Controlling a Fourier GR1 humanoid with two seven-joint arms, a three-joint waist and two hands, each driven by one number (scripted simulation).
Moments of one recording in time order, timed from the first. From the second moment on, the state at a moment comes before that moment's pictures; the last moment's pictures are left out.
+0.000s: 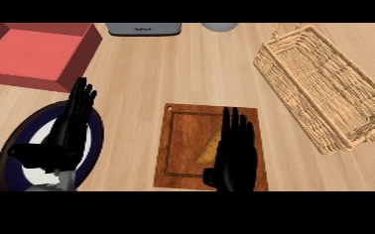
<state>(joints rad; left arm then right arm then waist) -0.01 0.25 -0.17 -1.65 0.21 0.30 -0.04 -0.15 -0.02 0.74 -1.61 1.22 -0.13 1.15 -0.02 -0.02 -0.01</state>
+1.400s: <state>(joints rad) -0.04 0.22 -0.19 -1.64 0.18 0.30 -0.04 -0.20 -0.02 0.75 -1.66 1.26 0.11 1.25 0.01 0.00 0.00</state>
